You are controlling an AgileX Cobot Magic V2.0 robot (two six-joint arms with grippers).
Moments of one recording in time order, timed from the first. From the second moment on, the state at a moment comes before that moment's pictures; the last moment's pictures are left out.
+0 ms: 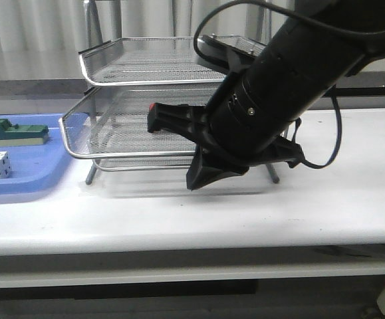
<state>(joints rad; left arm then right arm) -0.14 0.38 -0.16 -0.34 -0.07 0.34 0.62 1.76 -1.00 0.59 0.18 -0.09</state>
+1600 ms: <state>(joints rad) -0.14 0.38 -0.16 -0.34 -0.07 0.34 0.51 1.64 -1.09 0.40 0.34 -0.12</state>
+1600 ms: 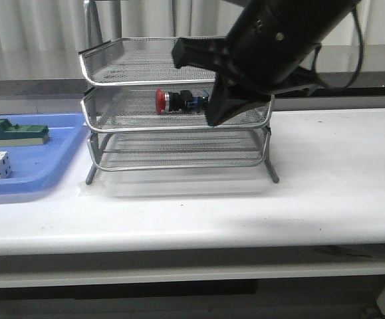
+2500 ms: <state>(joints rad) -0.14 0.38 -0.16 -0.34 -0.07 0.34 0.15 0.75 -0.62 0.25 0.36 -0.12</state>
